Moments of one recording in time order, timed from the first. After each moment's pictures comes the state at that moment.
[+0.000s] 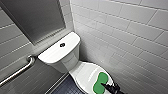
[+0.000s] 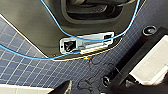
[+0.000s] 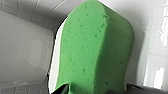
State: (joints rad) left arm 1.70 3.02 -2.53 0.15 0.00 0.05; right arm -0.75 2.64 -1.97 -0.05 0.36 0.52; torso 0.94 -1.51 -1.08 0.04
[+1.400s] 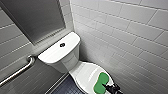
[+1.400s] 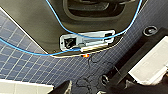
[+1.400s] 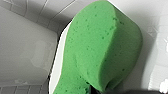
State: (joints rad) left arm 1.70 3.02 -2.53 0.12 0.01 0.05; right arm -0.76 2.67 -2.01 -0.14 0.44 0.53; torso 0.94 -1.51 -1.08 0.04
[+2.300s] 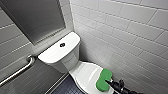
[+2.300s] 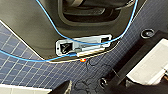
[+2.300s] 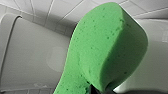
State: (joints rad) left arm 1.69 3.03 -2.53 0.12 0.00 0.05; right arm -0.70 2.46 -1.69 -0.15 0.42 0.57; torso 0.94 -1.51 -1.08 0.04
